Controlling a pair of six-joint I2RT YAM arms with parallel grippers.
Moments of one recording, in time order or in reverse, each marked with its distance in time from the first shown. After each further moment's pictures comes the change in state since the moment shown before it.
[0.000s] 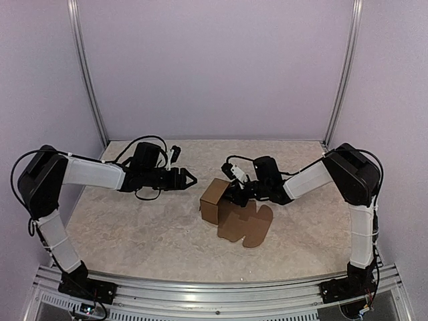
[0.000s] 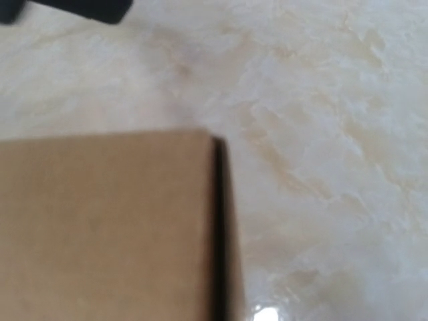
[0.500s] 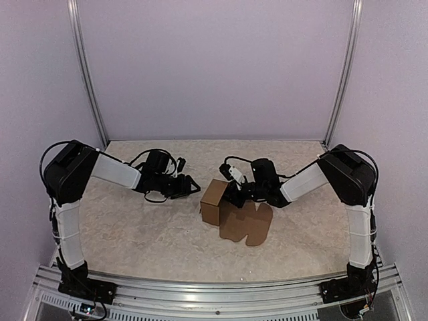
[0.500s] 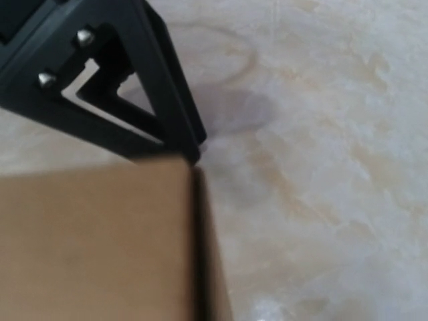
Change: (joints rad) left arm 0.046 0.256 0.116 0.012 0.061 -0.105; right arm 0.018 0.030 0.005 0.087 0.010 0.021
